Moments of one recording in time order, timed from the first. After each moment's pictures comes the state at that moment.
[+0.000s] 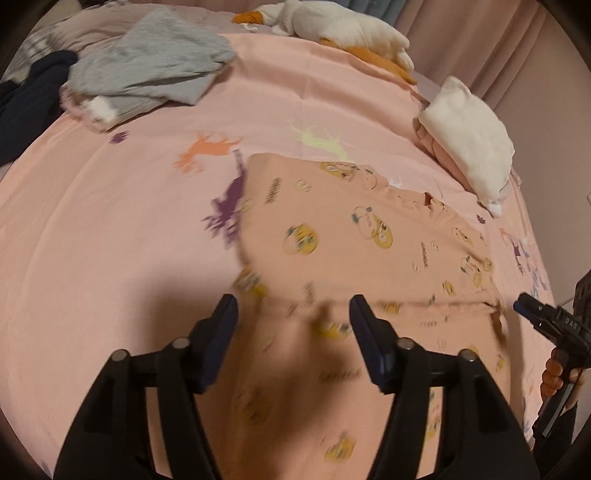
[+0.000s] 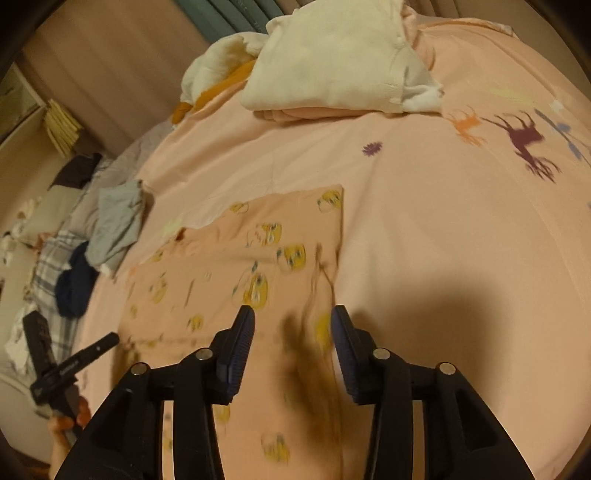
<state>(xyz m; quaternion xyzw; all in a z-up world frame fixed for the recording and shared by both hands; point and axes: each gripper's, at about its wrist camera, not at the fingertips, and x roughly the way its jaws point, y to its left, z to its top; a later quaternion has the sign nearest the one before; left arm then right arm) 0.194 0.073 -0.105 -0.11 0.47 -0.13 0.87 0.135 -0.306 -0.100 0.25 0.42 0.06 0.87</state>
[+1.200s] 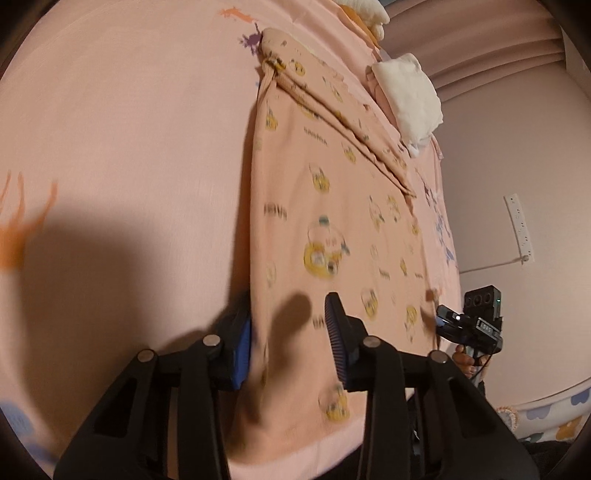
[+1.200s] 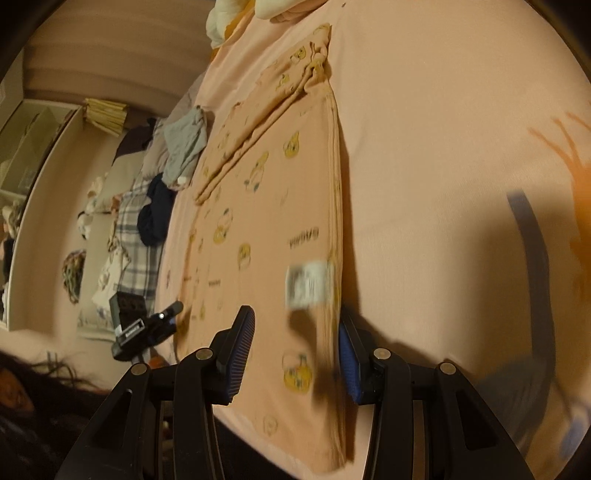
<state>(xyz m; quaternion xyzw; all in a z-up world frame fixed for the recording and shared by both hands) 0.031 0.131 -0.155 -0.27 0.54 -0.28 0.75 0.002 -0.282 -0.163 0.37 0.49 0.22 0.75</state>
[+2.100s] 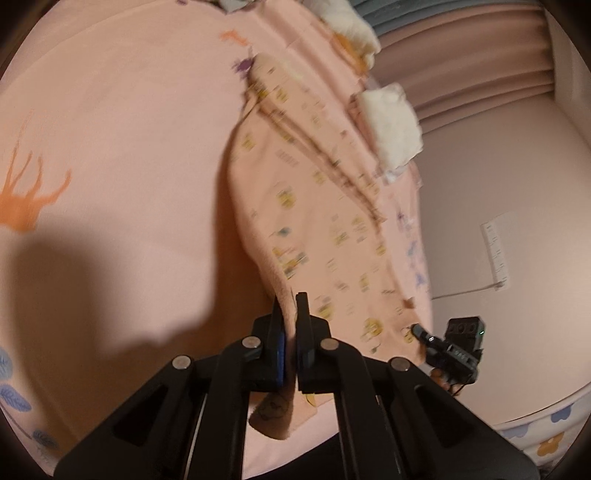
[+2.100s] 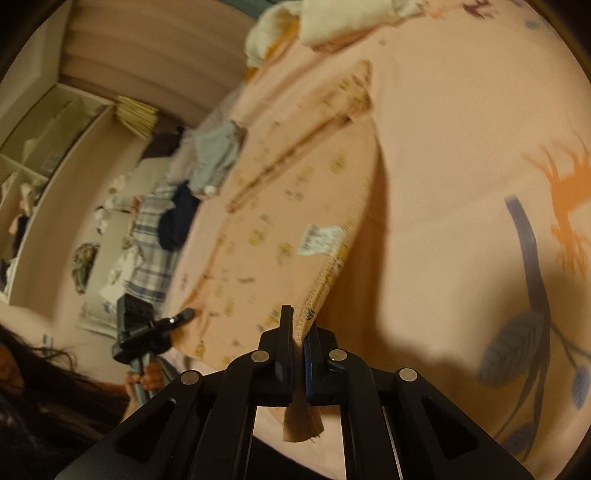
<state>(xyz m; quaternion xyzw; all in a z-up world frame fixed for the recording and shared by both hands) 0.020 0.137 -0.126 -0.33 0.49 -0.28 0.76 -0.016 -0.279 -0.131 0.36 0.41 0.24 0.80</state>
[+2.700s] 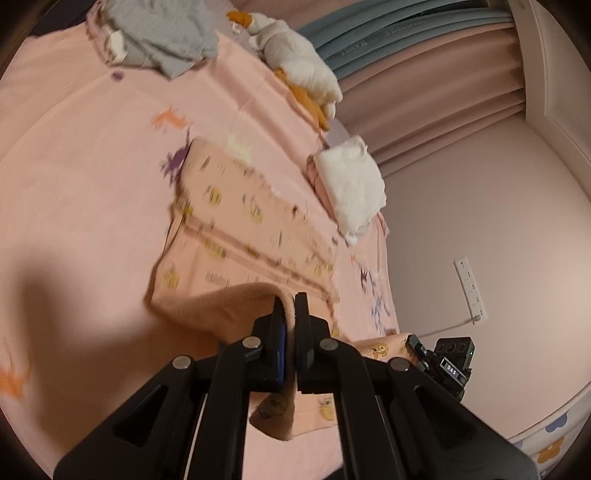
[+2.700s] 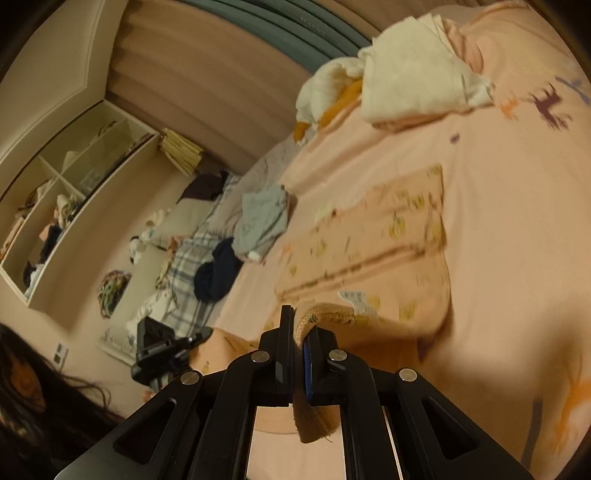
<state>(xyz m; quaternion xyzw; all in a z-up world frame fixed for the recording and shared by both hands) 0.104 0.128 -0.055 -0.35 0.41 -0.30 0.78 0.056 -0.292 -0.062 0.36 0.30 0.27 0.84</state>
